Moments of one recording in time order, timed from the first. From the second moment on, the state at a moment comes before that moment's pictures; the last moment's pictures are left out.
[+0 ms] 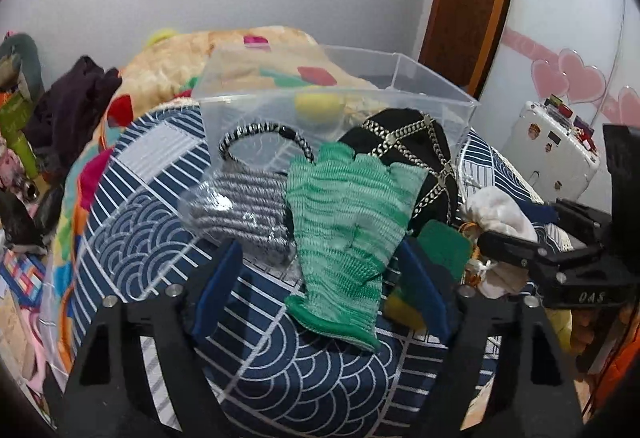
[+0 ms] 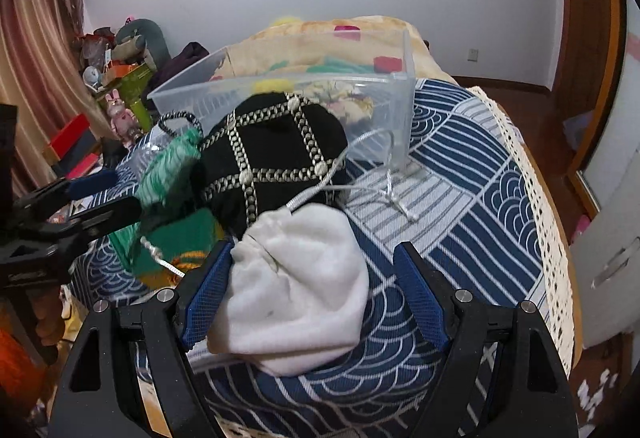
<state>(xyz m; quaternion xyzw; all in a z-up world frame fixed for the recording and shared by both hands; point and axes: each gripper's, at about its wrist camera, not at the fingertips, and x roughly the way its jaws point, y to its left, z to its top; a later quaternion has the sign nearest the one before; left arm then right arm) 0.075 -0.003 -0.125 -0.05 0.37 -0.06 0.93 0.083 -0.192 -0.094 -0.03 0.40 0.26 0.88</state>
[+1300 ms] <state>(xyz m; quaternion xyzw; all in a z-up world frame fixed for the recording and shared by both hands) 0.074 0.021 -0.053 -0.05 0.28 -0.05 0.96 0.096 -0.195 -0.016 0.02 0.28 0.28 0.92</state>
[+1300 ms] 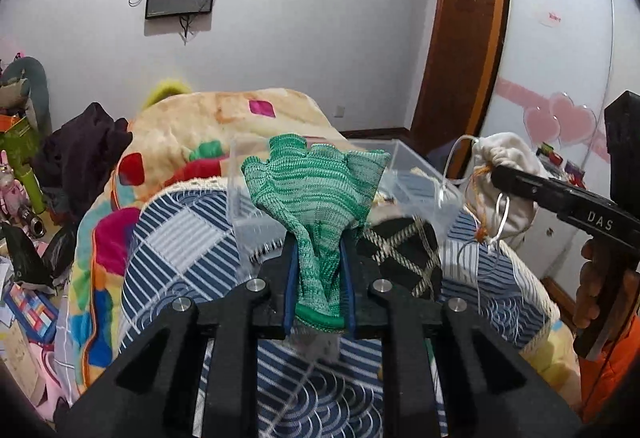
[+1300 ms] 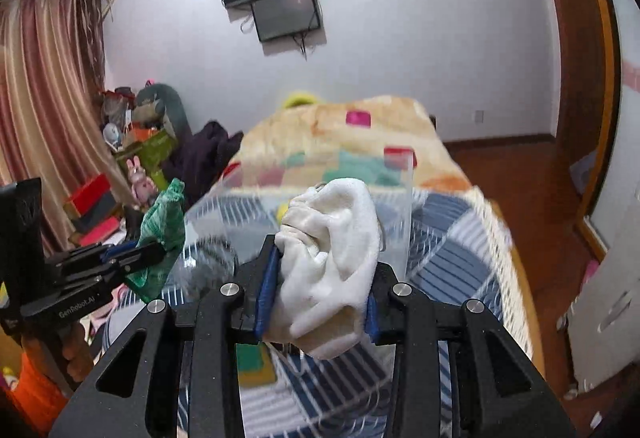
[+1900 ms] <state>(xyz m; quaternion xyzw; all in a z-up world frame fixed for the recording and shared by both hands) 0.151 0.024 -0.034 -0.02 0.27 -0.02 0.96 0.143 -0.168 0.005 0.00 0.23 0.25 0.94</state>
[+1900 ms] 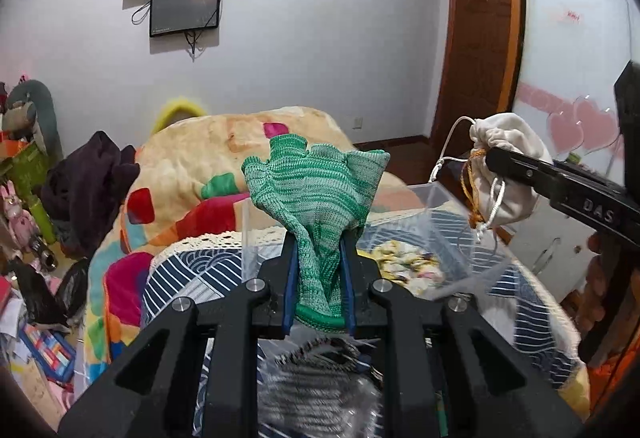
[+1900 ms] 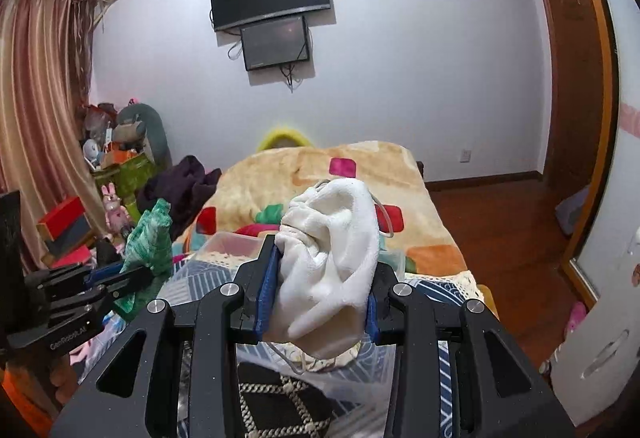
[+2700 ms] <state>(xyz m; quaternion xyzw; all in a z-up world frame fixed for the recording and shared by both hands) 0.230 0.015 -0.094 0.00 0.40 -0.04 0.91 0.193 -0.128 -0.049 -0.06 0.38 0.25 0.89</state>
